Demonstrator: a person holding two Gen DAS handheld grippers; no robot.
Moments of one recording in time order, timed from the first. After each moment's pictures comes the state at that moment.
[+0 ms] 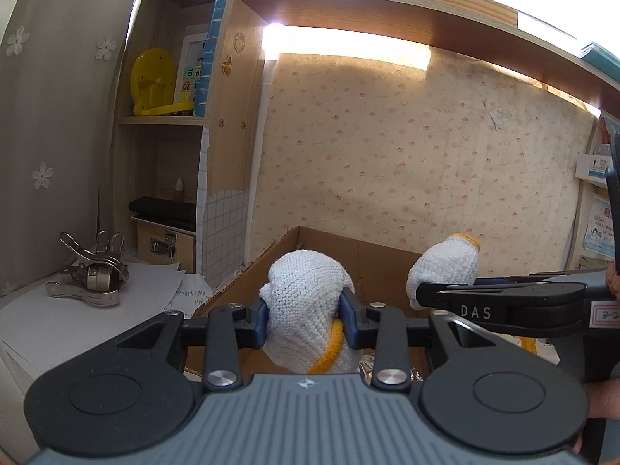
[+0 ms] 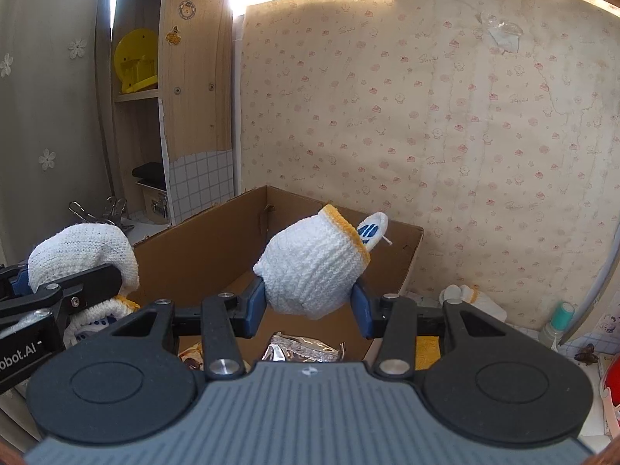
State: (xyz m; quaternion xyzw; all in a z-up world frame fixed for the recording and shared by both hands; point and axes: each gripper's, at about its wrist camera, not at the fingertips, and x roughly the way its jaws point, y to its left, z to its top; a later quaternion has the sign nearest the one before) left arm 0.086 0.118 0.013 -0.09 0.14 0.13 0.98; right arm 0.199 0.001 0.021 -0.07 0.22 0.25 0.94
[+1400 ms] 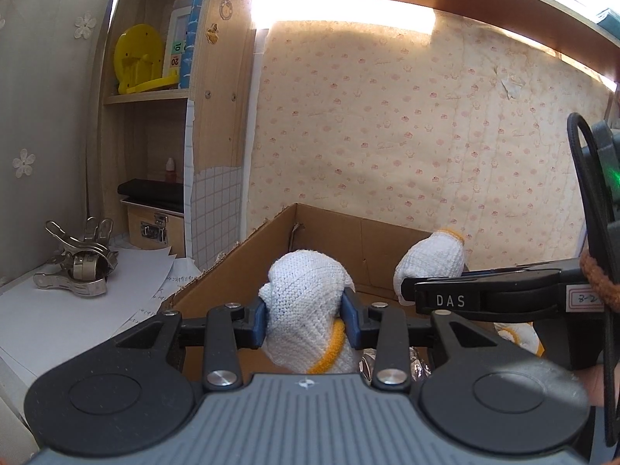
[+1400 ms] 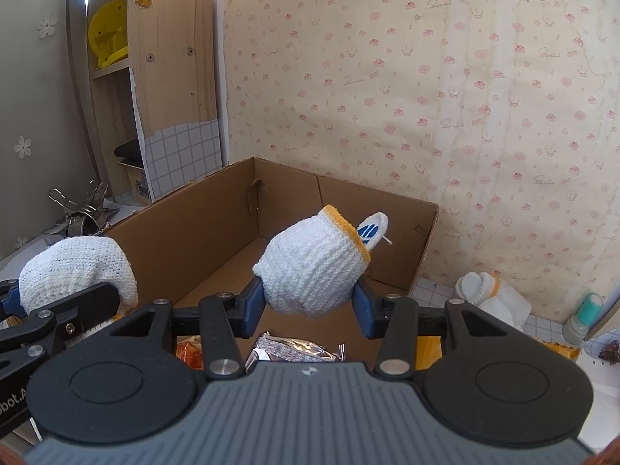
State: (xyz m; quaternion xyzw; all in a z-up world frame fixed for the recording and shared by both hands) left arm 0.120 0.112 0.004 -0.08 0.17 0.14 0.97; right arm 0.251 0.012 0.000 -0.07 0.27 0.26 0.93
